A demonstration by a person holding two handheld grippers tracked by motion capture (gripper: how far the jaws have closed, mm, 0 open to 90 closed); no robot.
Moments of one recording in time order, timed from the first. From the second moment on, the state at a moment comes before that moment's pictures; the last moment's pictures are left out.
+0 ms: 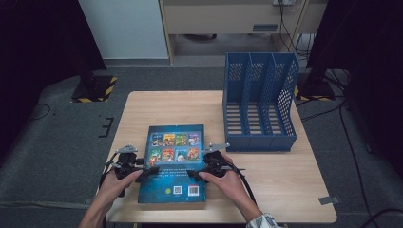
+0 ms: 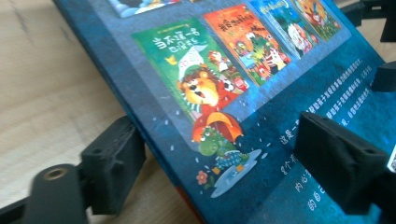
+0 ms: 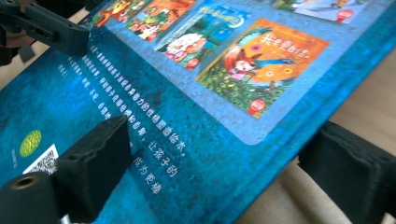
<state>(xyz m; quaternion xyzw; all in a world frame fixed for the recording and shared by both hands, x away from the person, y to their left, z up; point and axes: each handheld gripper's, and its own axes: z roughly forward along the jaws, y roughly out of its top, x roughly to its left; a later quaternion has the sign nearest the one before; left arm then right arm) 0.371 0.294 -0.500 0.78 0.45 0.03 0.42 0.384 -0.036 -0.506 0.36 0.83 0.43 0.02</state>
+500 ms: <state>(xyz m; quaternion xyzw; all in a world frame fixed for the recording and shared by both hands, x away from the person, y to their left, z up) 0.371 0.294 -0.474 0.79 0.45 0.06 0.42 0.393 -0.039 -0.482 0.36 0.82 0.44 0.04</state>
